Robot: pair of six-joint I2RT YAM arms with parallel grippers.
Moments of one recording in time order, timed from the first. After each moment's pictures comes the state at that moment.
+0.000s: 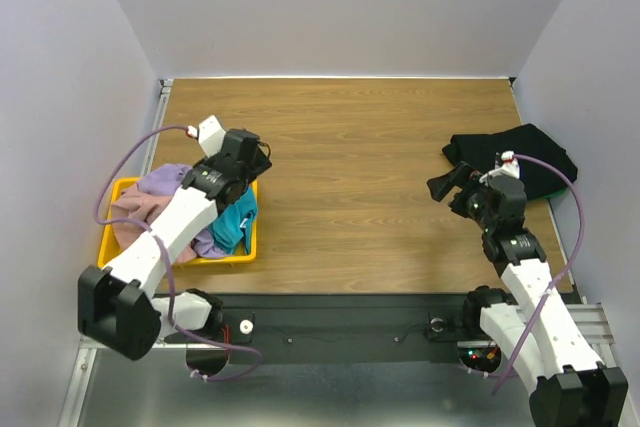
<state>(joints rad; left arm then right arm) -0.43 1.18 1.00 -0.56 -0.51 -0.89 0.08 0.70 0.50 -0.19 -0.10 0.63</state>
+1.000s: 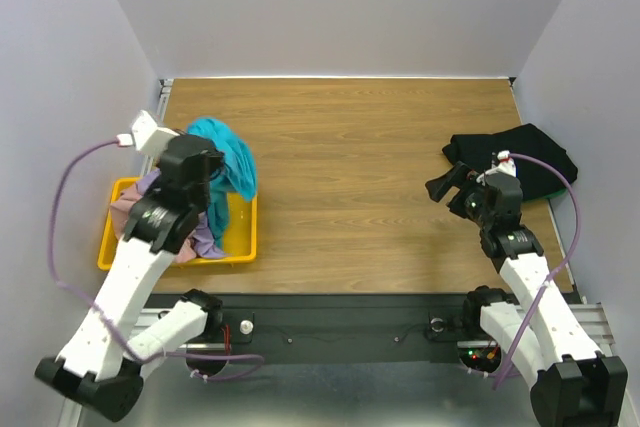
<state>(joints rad) -0.41 0.89 1.05 -0.58 -0.64 -0.93 0.08 0.75 0.50 -0.19 -0.10 0.62</state>
